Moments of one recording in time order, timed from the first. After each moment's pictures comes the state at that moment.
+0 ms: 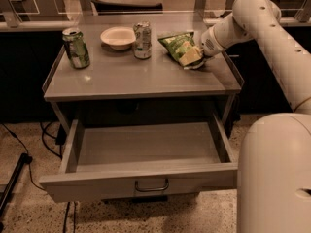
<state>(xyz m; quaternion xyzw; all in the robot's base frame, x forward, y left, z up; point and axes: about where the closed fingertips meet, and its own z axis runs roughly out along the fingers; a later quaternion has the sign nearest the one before) 0.793 -0.137 0.823 -0.39 0.84 0.16 0.33</state>
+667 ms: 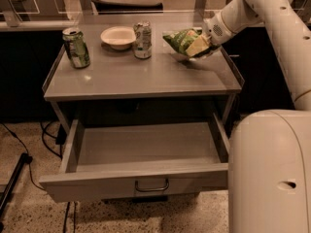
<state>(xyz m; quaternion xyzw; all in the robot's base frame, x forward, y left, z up) 0.775 -0.151 0.864 -0.40 0.85 0.15 0.30</state>
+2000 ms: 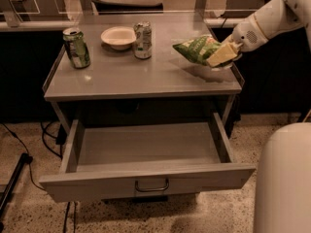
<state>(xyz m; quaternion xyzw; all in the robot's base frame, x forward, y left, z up) 0.697 -0.194 0.879 -0.48 0.80 0.22 0.29</state>
